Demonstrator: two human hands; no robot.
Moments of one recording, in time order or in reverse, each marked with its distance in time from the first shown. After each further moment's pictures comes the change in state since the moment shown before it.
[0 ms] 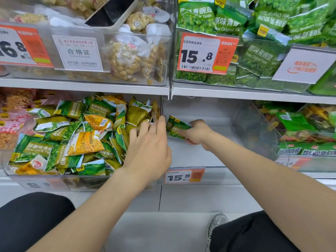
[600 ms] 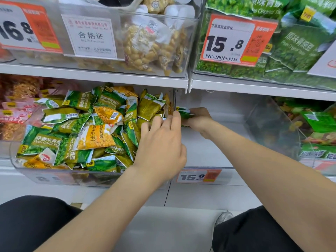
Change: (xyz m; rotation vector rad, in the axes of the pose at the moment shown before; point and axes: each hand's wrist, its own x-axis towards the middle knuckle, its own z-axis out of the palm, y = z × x) left_hand 0.000 -0.004 -0.002 -0.008 -0.010 0.012; right_hand 0.054 -0.013 0.032 0.023 0.071 -0.079
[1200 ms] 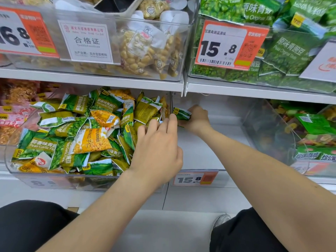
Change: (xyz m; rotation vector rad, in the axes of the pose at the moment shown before) left_hand -0.001 0.001 -0.001 0.013 -0.020 -0.011; right_hand 0.001 -0.011 -0.004 -0.386 0.153 -0.099
